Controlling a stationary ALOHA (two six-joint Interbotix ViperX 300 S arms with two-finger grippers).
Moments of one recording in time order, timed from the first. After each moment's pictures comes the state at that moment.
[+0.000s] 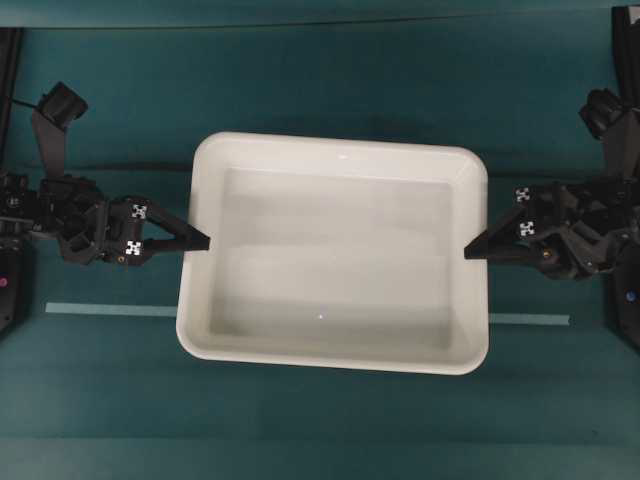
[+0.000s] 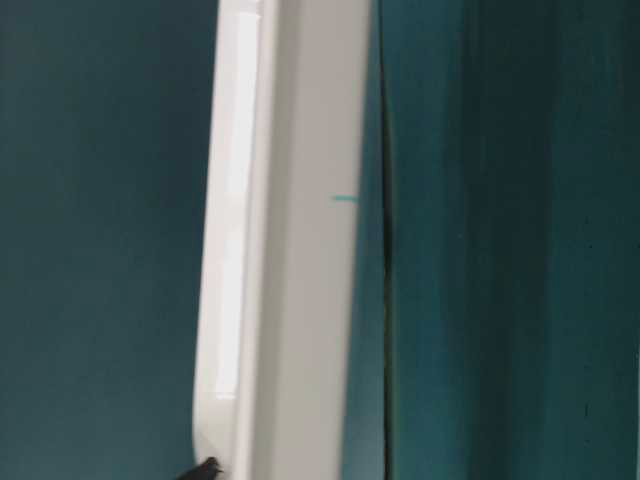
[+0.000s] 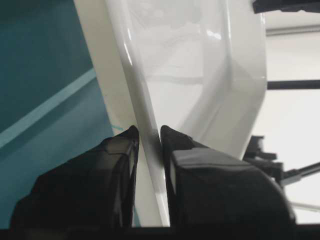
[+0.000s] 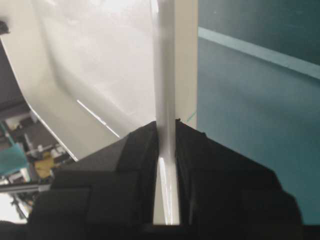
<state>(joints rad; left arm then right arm) 0.03 -0.58 0.97 0.01 -0.05 -1.27 -0.08 -0.70 1.00 0.35 0.27 1.24</state>
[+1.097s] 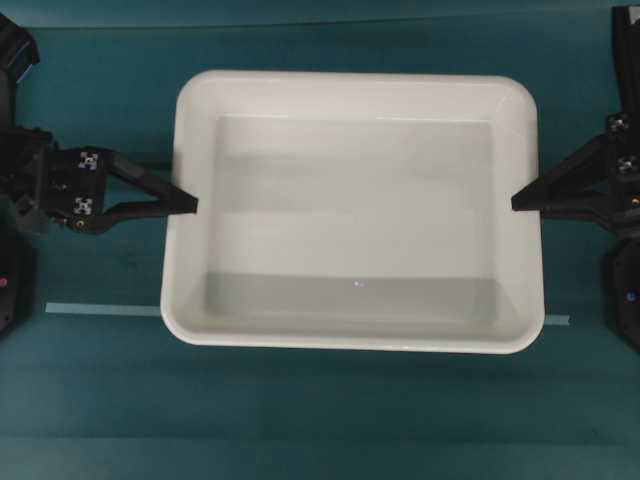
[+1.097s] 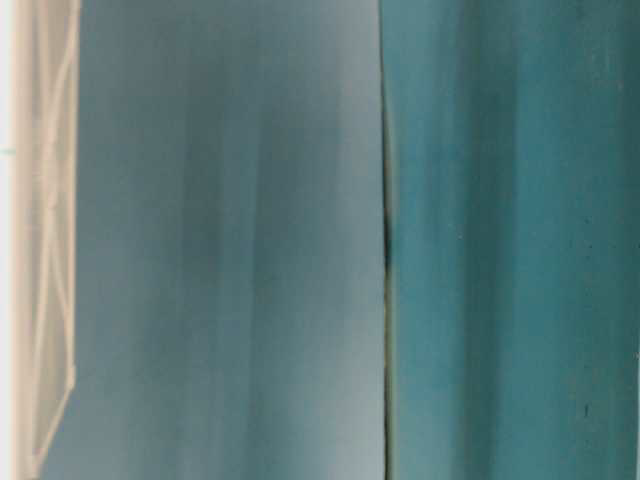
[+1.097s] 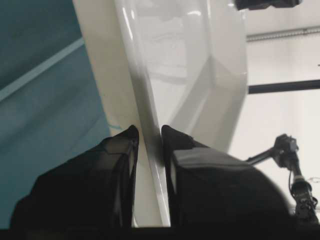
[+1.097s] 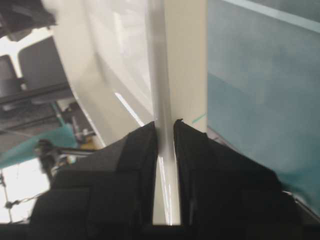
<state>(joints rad) 0.03 -0.69 0.75 0.01 0.17 -1.27 -0.16 -0.84 0.74 0.34 0.53 1.24</state>
